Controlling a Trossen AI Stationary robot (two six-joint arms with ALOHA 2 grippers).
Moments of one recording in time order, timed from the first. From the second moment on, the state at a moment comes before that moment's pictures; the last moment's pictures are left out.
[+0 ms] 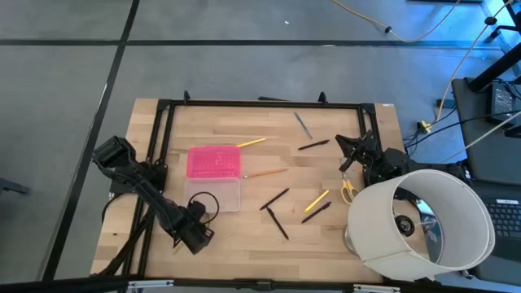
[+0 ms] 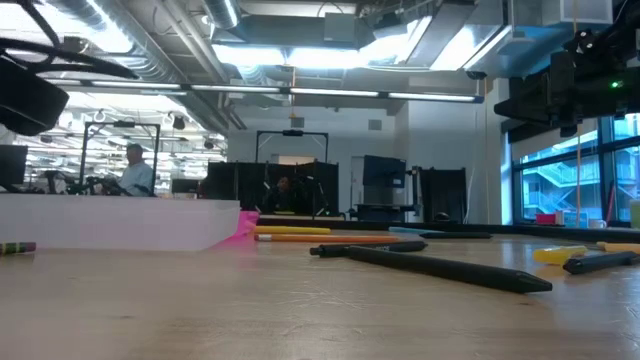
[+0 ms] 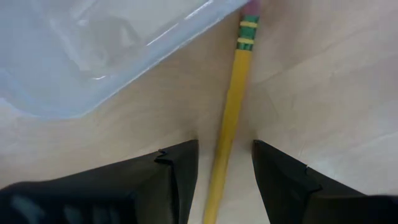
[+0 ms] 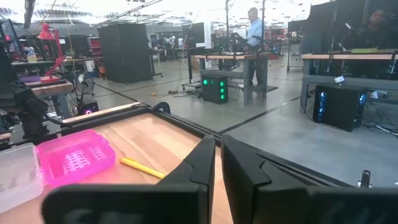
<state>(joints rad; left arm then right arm) -0.76 1.68 0.89 -0.73 -0.07 -1.85 -0.01 0.01 0.01 0.07 0.66 0.04</state>
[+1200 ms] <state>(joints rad) -0.66 1.71 0.92 -0.68 0.07 -0.99 -0.01 0.01 0.01 0.08 0.66 0.04</state>
